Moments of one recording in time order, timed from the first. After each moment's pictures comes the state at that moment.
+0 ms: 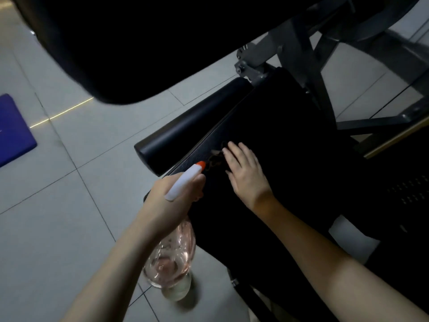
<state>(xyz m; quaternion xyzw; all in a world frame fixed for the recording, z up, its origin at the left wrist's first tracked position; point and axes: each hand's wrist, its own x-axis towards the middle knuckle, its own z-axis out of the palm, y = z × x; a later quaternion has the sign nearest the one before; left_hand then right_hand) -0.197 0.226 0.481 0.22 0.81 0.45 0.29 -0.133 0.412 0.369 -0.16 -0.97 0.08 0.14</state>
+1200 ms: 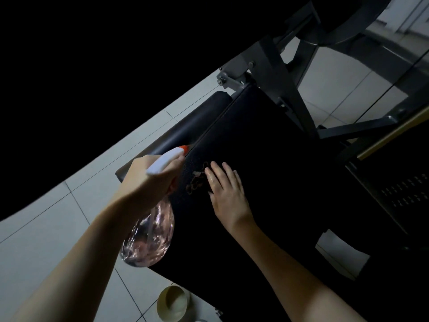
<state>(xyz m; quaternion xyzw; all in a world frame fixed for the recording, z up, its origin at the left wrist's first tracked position) -0.251 0.325 0.488 0.24 0.77 0.48 0.34 -0.131 0.430 0.368 -0.22 -0.95 0.09 0.19</state>
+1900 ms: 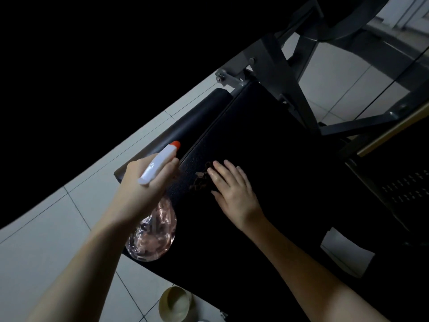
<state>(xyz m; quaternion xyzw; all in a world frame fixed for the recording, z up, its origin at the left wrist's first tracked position) -0.255 0.299 0.494 0.32 0.79 0.46 0.24 -0.128 0.442 0.367 -0.18 -0.95 0.12 0.20</state>
